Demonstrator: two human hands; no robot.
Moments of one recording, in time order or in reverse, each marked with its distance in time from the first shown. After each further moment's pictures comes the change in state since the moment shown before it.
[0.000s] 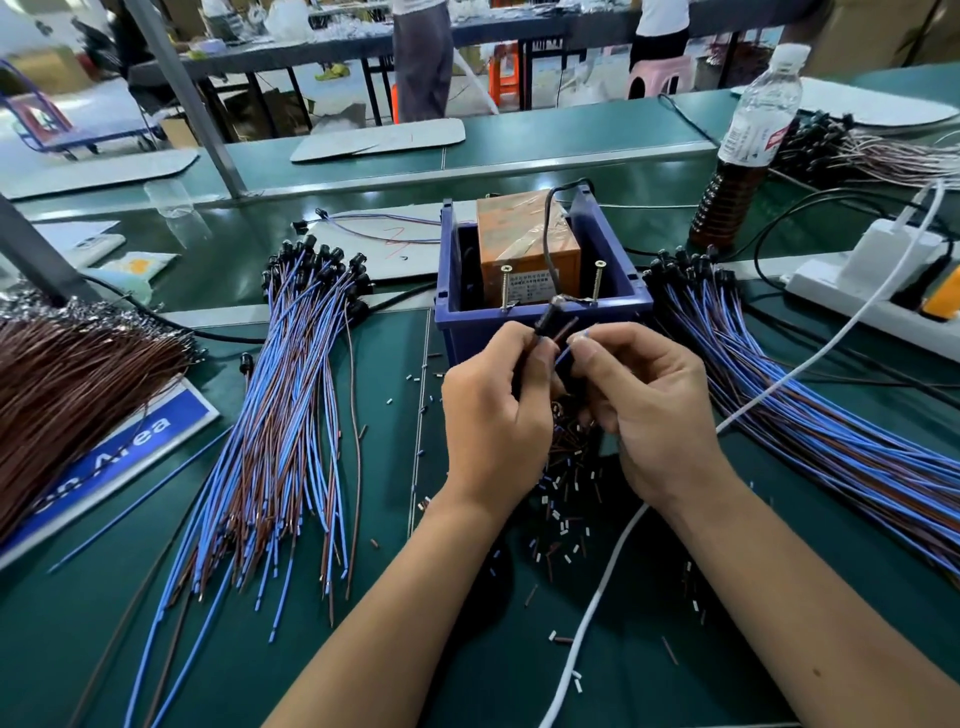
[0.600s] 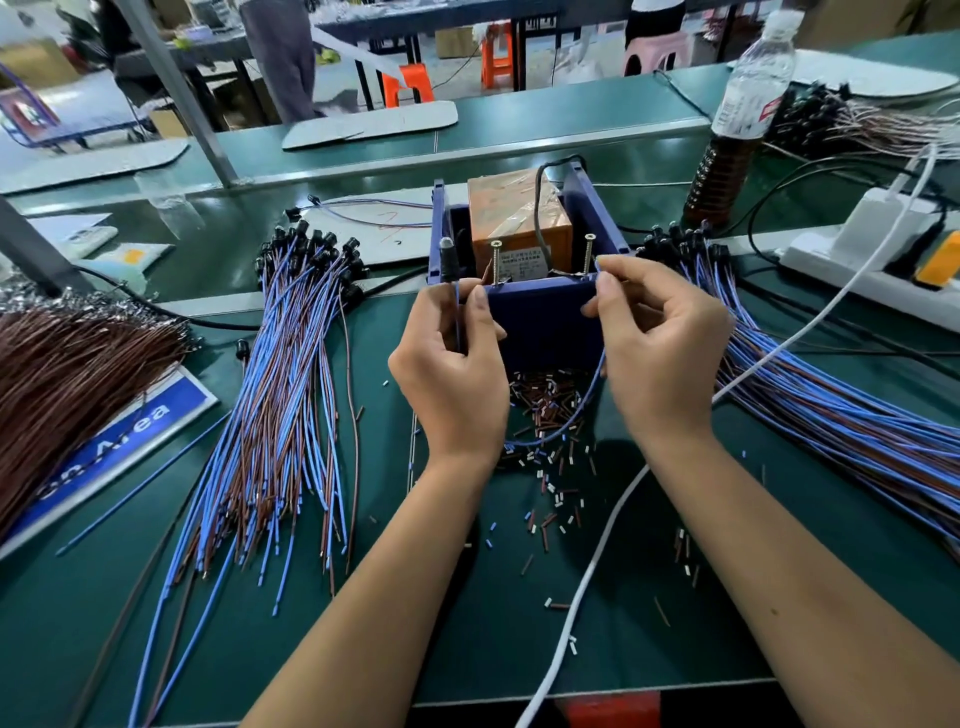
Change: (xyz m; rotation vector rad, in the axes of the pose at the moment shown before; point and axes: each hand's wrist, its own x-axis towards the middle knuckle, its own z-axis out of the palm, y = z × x) left_hand 0.011 -0.001 -0.001 -0.073 0.372 -0.156; right_hand 0.018 -0.006 0.001 -0.648 0.341 -0.394
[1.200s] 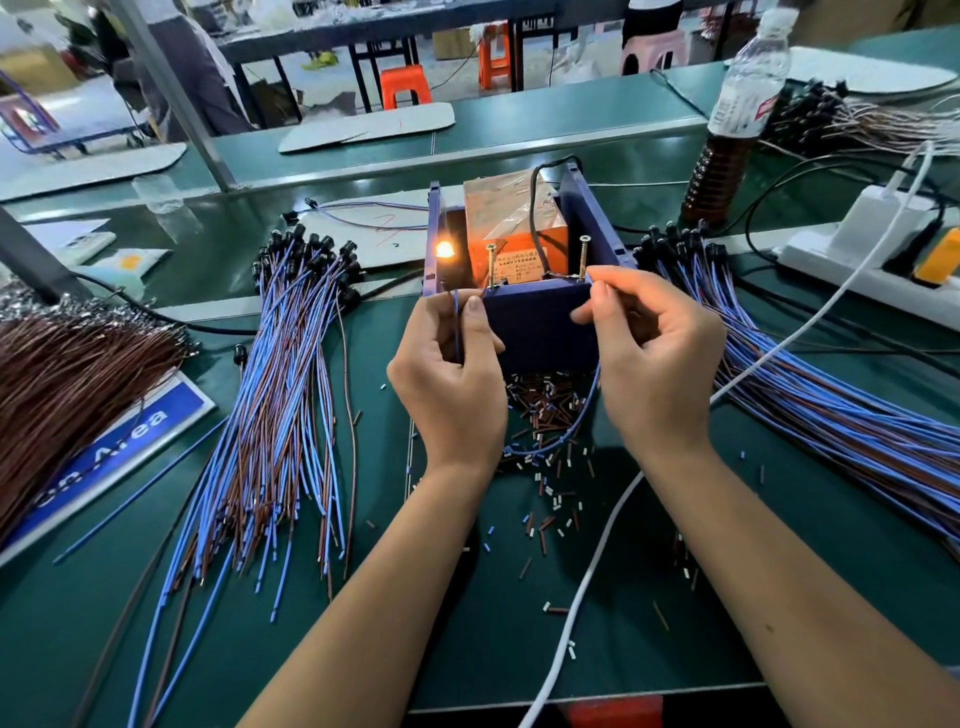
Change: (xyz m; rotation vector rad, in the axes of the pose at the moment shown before) left_hand -0.004 0.003 -0.001 -0.021 -0.013 -0.024; right_hand -0.007 -0.002 -0.001 -0.001 -0.011 -0.039
